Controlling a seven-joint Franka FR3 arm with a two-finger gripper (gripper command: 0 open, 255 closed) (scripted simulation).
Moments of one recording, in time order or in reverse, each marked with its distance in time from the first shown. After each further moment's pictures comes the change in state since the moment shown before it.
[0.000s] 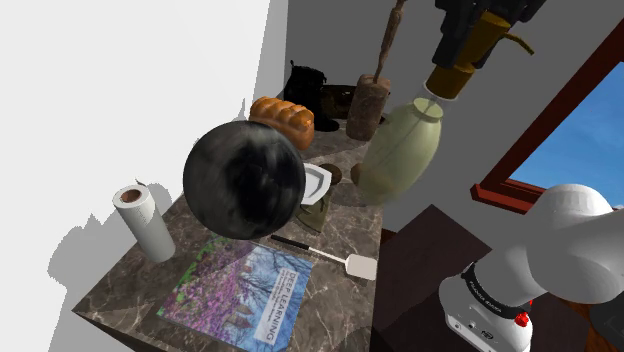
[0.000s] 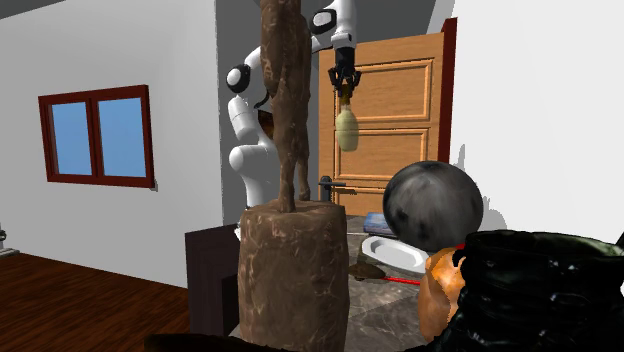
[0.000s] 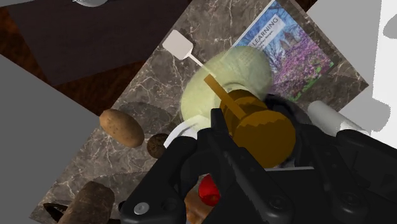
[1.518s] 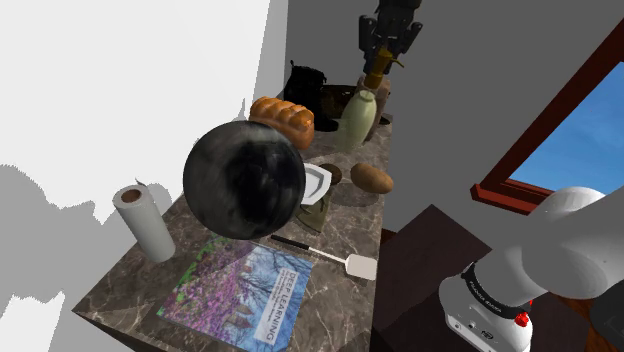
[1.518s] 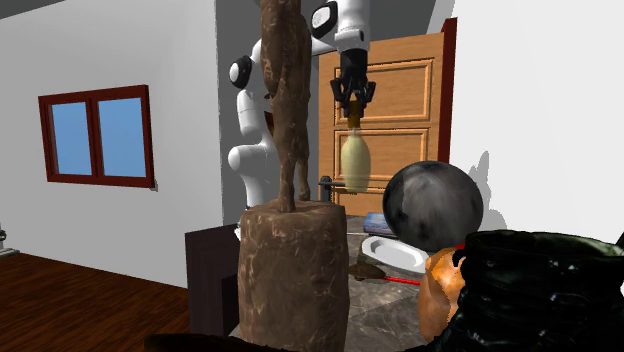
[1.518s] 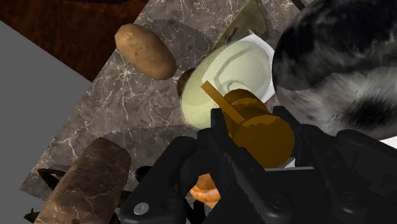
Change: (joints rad) arm -0.126 0.242 -0.284 -0.170 -0.178 0.365 -0.442
